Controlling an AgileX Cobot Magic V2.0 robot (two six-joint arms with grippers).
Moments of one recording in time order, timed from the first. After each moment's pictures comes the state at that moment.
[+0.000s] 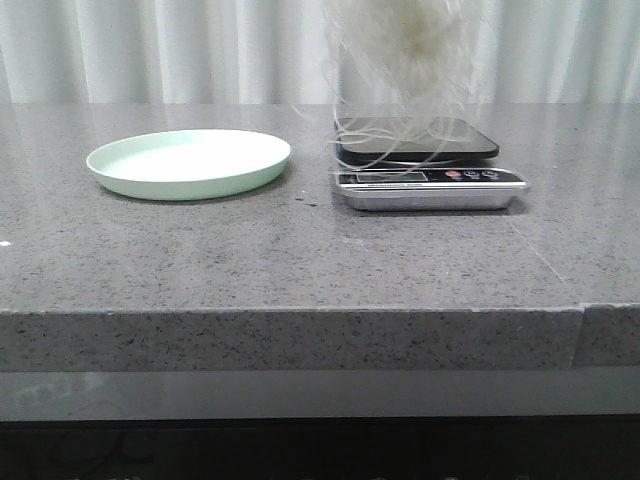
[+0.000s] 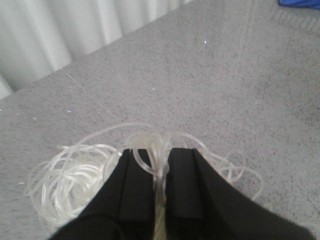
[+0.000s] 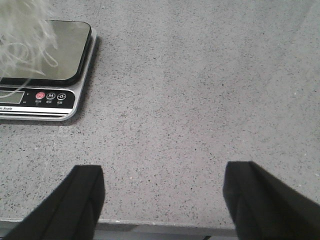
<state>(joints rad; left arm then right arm) -0.70 1.95 -1.91 -0.07 0.48 0.16 0.03 0.55 -0.73 -0.03 0.76 0.05</state>
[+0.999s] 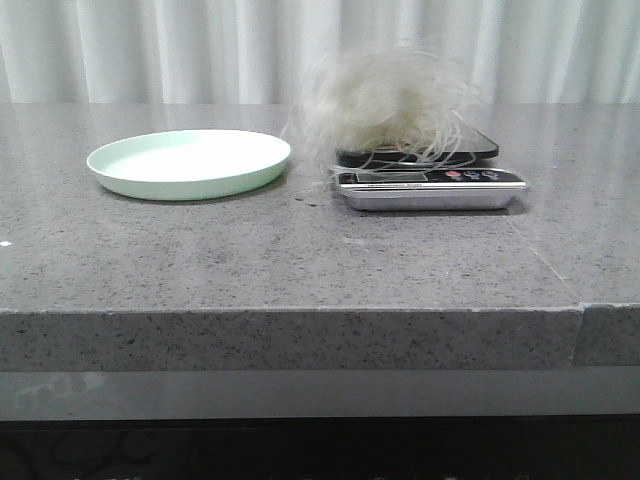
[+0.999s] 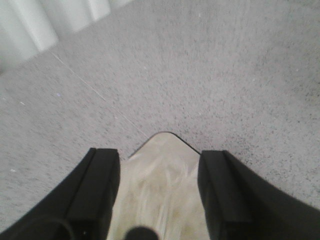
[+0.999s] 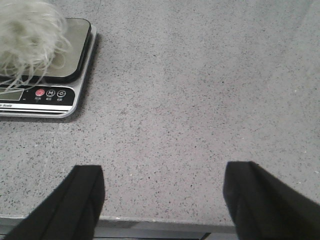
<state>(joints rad) -0.71 1.93 -1.92 -0.03 0.55 0.16 0.03 0.55 -0.73 -0.03 0.77 0.05</state>
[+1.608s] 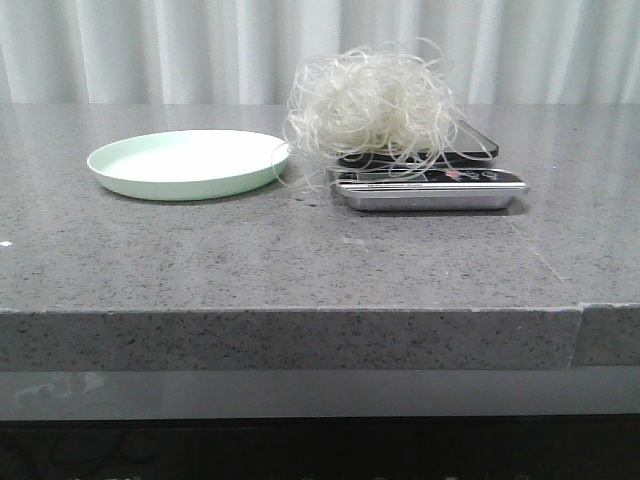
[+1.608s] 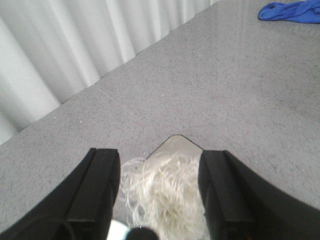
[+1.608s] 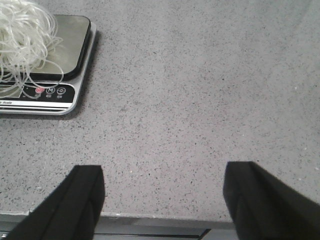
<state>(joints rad) -0.71 1.55 -1.86 0.01 0.80 0.16 0.03 0.55 -0.73 -0.03 0.78 0.05</state>
